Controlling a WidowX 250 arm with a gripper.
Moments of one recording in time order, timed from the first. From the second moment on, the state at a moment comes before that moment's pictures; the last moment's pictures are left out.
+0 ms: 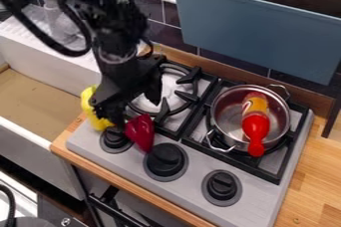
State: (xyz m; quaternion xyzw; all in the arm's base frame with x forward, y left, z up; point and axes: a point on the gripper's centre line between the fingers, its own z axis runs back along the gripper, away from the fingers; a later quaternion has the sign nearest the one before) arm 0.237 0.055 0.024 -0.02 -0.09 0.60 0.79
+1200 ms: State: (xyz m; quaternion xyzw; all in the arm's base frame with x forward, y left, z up) arm 0.240 0.056 -0.008 0.01 -0.09 0.63 0.77
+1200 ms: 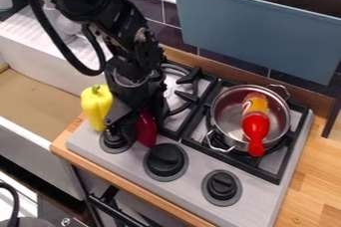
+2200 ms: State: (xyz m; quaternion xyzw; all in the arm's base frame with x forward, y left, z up) arm 0.264 0.023 0.076 -0.02 -0.04 0.57 0.82
